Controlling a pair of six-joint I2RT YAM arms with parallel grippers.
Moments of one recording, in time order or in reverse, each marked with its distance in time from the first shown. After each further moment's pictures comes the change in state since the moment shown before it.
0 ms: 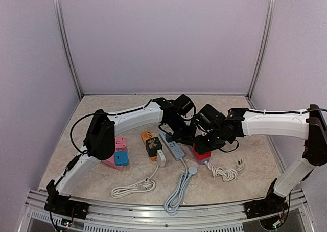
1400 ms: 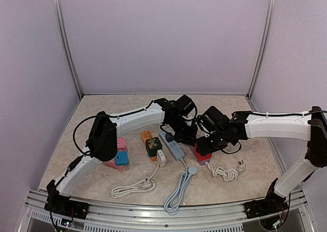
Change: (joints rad) left arm -0.006 0.045 0.061 -0.012 -0.008 -0.004; right arm -0.028 -0.037 -0.075 0.069 -0.050 -0.011
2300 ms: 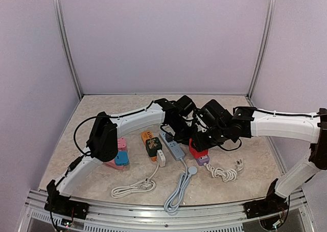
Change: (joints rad) left arm -0.002 0.010 0.006 -0.017 0.006 -0.006; right arm 0.057 -0.049 0.066 -0.024 0.015 0.003
